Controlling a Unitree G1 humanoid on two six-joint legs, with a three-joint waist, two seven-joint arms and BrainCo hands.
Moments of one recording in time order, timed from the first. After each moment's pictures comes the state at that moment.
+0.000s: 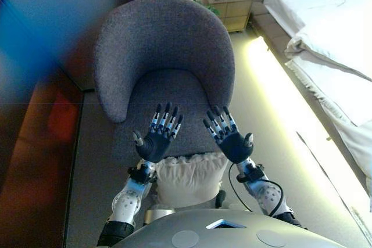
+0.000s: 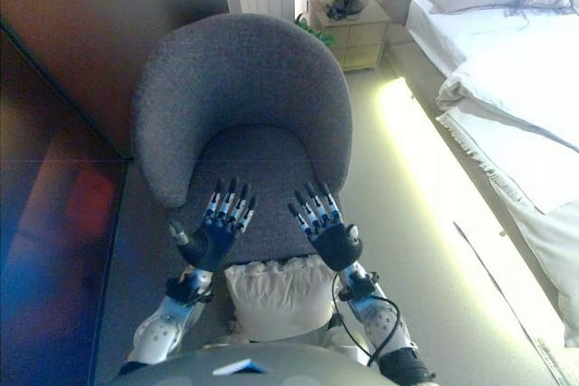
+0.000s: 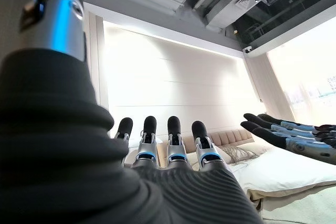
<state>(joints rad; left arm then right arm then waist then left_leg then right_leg) 0.27 0.13 -0.12 0.14 -1.39 0.19 -0.76 0.20 -0.14 0.20 0.24 1.33 0.20 0.82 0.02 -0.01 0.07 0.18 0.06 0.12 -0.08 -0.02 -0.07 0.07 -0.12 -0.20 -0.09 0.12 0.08</state>
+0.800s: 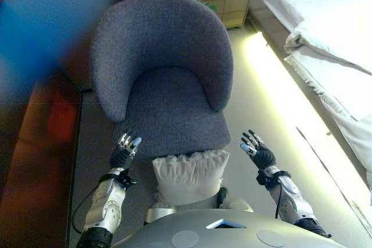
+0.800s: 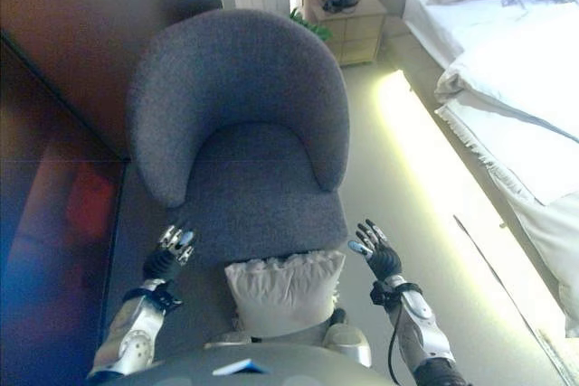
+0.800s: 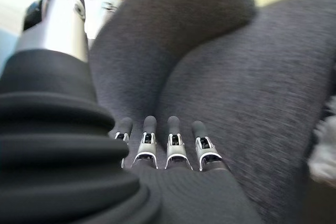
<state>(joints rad) 0.27 0.28 -0.09 0.33 -0.63 -0.12 -0.08 0.19 -0.29 0.15 0.44 0.65 -0.08 0.15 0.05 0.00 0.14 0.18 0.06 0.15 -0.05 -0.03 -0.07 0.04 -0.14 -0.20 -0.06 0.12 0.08</state>
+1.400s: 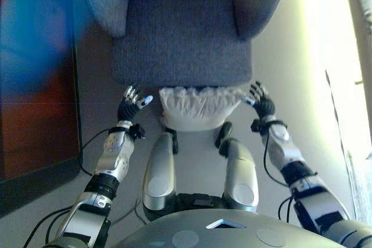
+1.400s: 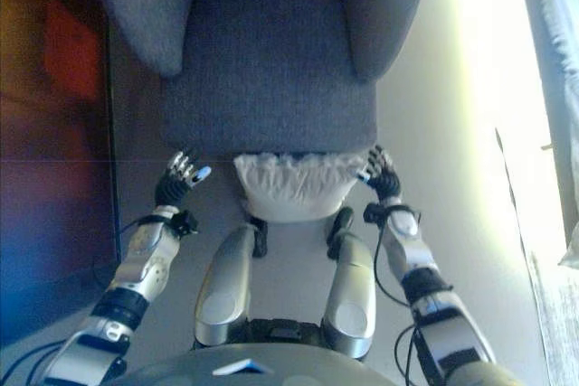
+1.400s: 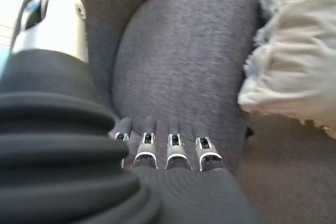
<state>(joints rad) -0.20 0.37 -0.24 0.46 -0.60 -0.29 0.11 -0.37 -0.39 0.25 0.63 0.61 -0.20 -0.10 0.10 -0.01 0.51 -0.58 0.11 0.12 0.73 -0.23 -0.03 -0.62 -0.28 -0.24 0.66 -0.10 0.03</state>
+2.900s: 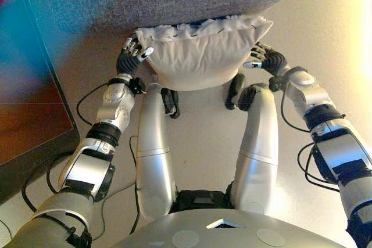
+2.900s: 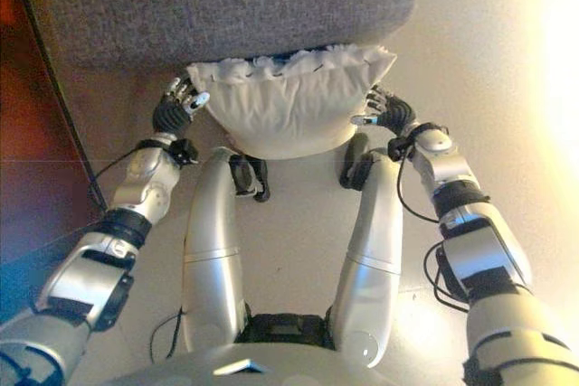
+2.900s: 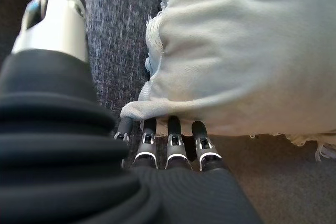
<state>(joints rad) -0.64 0.43 -0.30 0.75 -0.74 -0.20 0.07 -0.84 -0.57 0.41 0.96 0.54 -0.01 0.27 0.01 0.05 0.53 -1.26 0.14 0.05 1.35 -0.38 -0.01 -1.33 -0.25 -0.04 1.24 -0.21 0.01</state>
